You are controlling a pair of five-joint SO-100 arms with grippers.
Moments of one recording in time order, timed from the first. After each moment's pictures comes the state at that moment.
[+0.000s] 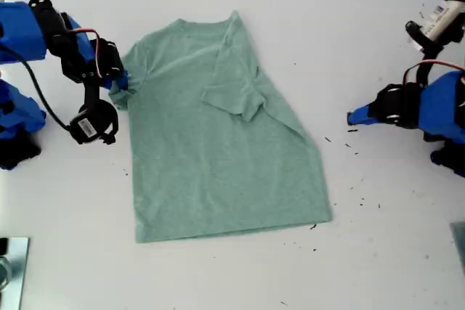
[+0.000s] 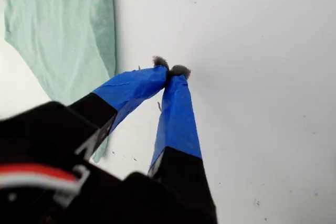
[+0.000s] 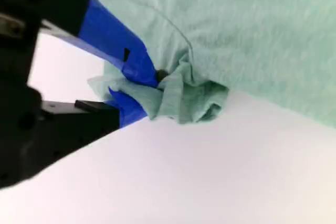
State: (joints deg) arm 0 -36.3 116.2 135.8 62.2 16.2; arm 1 16.4 200.1 175.3 75.0 -5.7
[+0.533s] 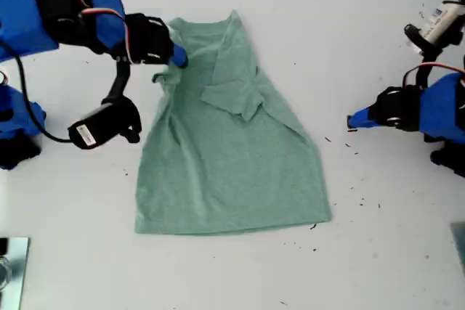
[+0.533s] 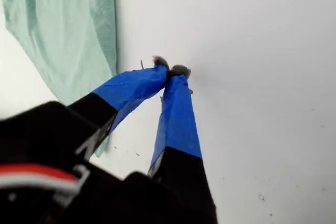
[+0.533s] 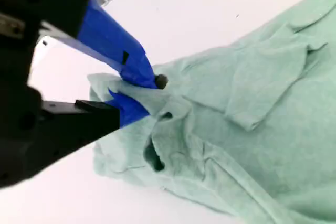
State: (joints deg) arm 0 -25.3 103.7 103.4 55.7 28.1; arm 1 14.5 200.1 175.3 75.2 -3.9
